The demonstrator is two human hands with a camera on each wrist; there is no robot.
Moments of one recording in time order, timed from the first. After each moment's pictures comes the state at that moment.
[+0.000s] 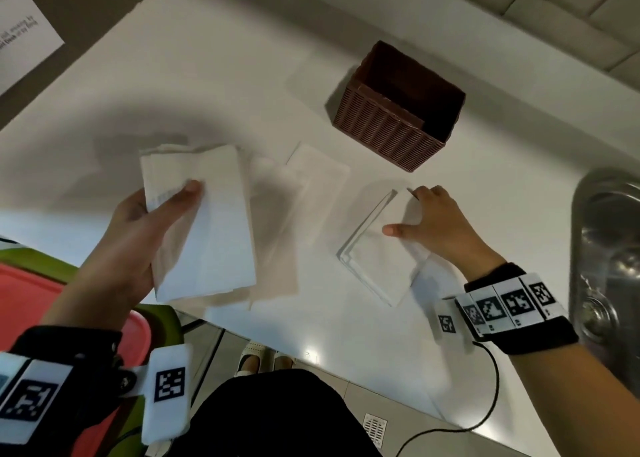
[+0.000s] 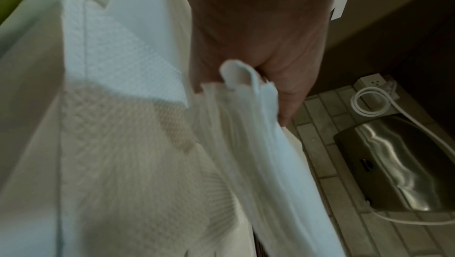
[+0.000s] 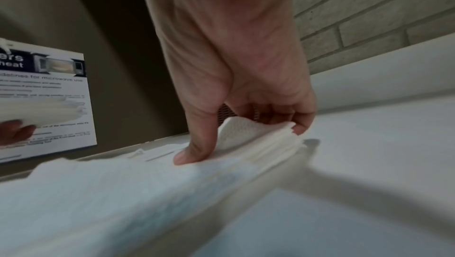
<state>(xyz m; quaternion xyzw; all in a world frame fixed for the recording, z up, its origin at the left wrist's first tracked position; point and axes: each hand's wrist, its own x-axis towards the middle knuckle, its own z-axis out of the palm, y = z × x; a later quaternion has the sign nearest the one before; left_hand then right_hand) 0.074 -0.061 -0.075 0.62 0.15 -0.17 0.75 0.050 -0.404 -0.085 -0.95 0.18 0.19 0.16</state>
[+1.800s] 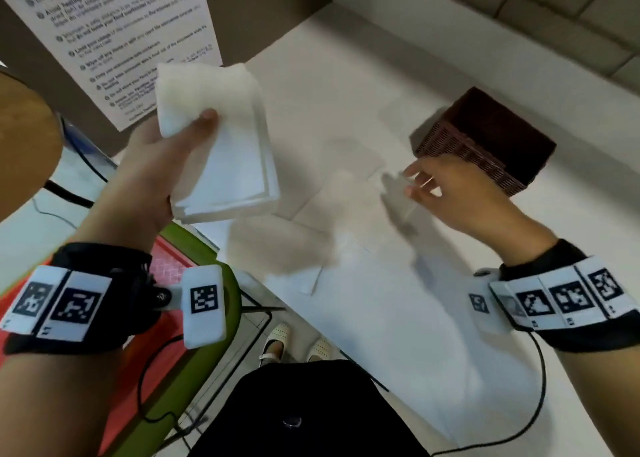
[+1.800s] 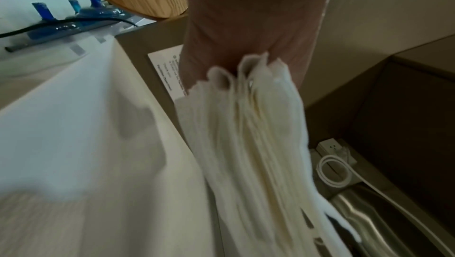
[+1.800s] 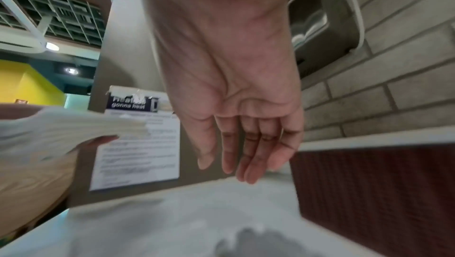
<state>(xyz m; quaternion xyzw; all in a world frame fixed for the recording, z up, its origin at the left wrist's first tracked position) 0.076 -0.003 -0.010 0.69 0.20 0.02 0.69 0.104 -0.328 -0.030 -0.97 -0.11 0.12 0.16</state>
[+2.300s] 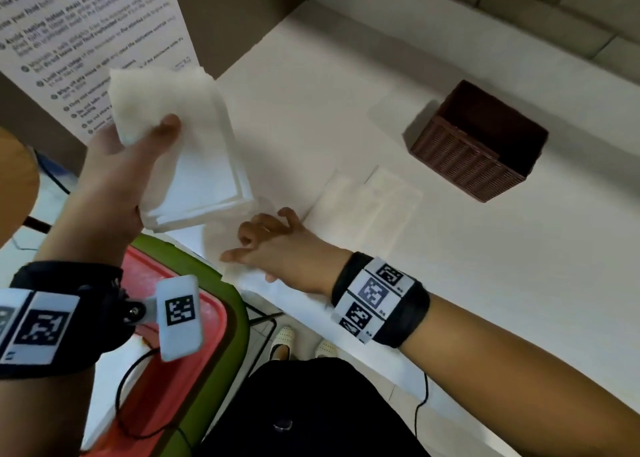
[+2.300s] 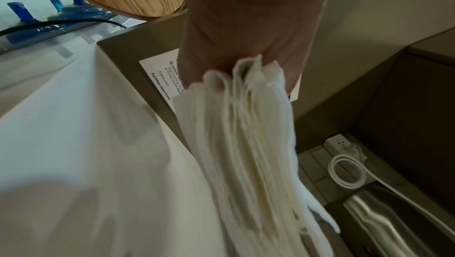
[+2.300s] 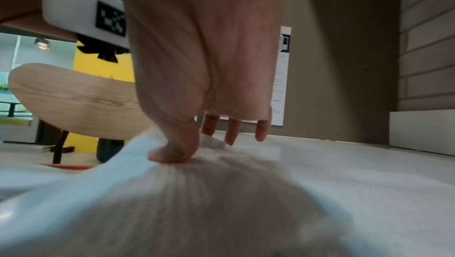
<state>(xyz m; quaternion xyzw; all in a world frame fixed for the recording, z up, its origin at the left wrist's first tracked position) 0.107 0.034 -0.019 0.70 0.19 0.04 0.69 0.077 -0.146 -0.088 -0.88 -0.44 0.19 -0.01</state>
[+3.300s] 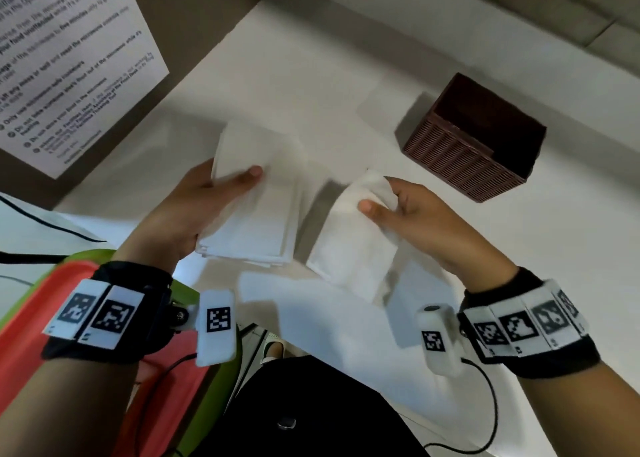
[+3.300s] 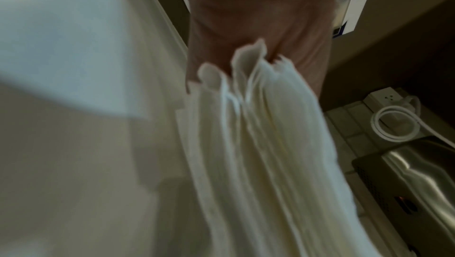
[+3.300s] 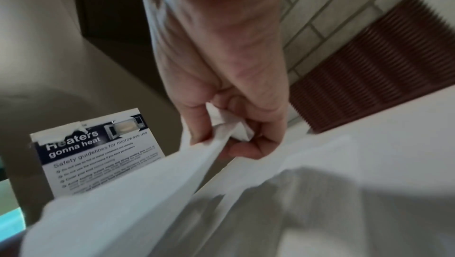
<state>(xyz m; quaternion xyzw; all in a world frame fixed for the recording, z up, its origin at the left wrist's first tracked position) 0.143 -0.013 -0.077 0.72 0.09 -0.19 0.66 0.098 -0.276 -0.045 -0.84 0.06 0.19 0.51</state>
